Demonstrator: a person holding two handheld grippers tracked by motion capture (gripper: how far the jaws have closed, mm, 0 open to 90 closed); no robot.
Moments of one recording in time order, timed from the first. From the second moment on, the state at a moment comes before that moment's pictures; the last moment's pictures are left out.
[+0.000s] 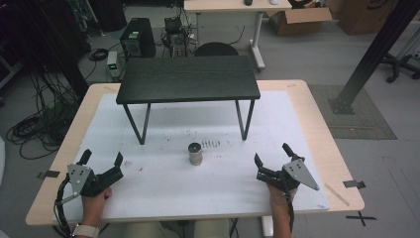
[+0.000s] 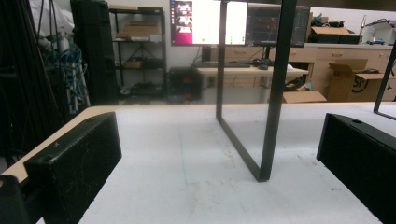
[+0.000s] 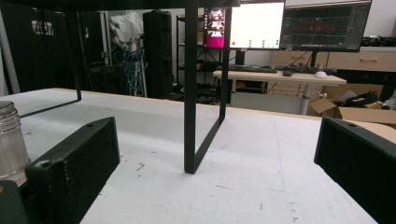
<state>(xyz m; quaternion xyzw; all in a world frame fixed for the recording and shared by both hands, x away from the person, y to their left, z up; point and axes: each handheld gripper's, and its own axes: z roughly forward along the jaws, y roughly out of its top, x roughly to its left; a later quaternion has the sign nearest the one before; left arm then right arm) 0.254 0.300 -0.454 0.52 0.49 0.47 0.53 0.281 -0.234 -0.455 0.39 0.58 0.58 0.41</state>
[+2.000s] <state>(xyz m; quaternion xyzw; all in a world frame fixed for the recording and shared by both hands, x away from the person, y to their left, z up) 0.254 0.299 -0.454 0.52 0.49 0.47 0.52 0.277 -0.216 -0.414 0.36 0.60 0.62 0.37</state>
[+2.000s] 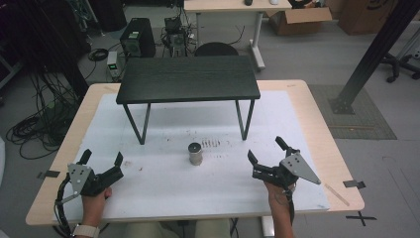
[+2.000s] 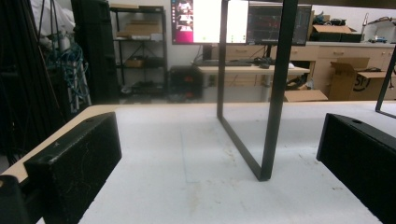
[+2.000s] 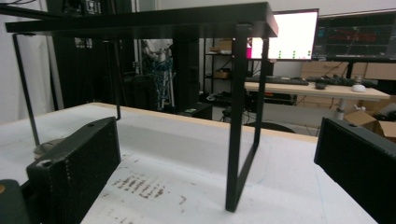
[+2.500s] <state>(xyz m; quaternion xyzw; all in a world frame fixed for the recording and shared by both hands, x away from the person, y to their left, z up) 0.254 0.299 -0.454 0.52 0.49 0.47 0.52 0.282 -0.188 -0.398 0.32 0.62 0.63 0.35</state>
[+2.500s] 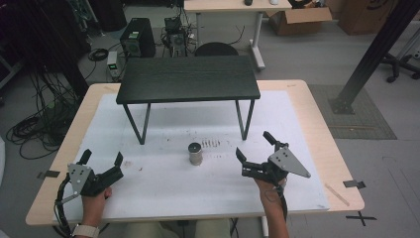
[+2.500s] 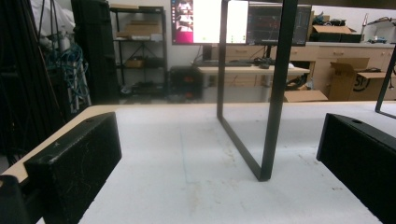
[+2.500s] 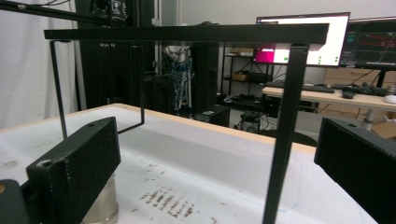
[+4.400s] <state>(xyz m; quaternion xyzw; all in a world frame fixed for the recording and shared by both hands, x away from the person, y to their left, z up) 0.254 0.300 -0.454 0.52 0.49 0.47 0.53 0.326 -0.068 -0.426 0.27 0.74 0.58 0.20</state>
